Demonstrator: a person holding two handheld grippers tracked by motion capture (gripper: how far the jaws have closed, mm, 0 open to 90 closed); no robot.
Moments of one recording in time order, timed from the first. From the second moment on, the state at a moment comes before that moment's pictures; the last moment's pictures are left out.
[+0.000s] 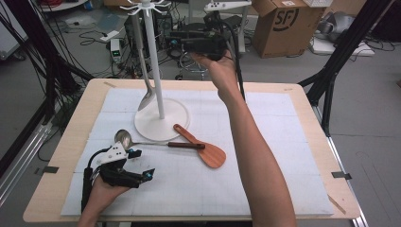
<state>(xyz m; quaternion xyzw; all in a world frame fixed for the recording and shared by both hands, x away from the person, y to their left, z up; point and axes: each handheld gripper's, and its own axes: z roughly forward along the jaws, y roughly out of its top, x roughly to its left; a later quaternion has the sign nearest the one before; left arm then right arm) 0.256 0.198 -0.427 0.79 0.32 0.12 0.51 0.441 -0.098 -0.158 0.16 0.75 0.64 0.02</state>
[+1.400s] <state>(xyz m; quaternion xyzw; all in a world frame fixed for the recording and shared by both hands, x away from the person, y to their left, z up) 0.255 0.187 -0.427 0.79 0.31 0.13 0.51 0.364 -0.191 -0.269 0.20 0.78 0.60 0.02</state>
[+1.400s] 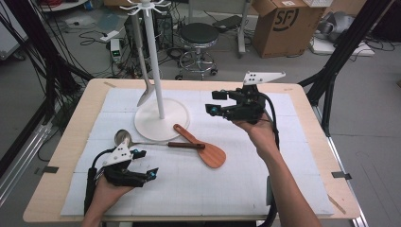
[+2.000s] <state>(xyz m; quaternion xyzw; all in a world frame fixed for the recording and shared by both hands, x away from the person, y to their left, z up) 0.272 0.180 -0.417 0.80 0.31 0.14 0.50 0.331 -0.230 -0.314 0.23 0.77 0.60 0.03</state>
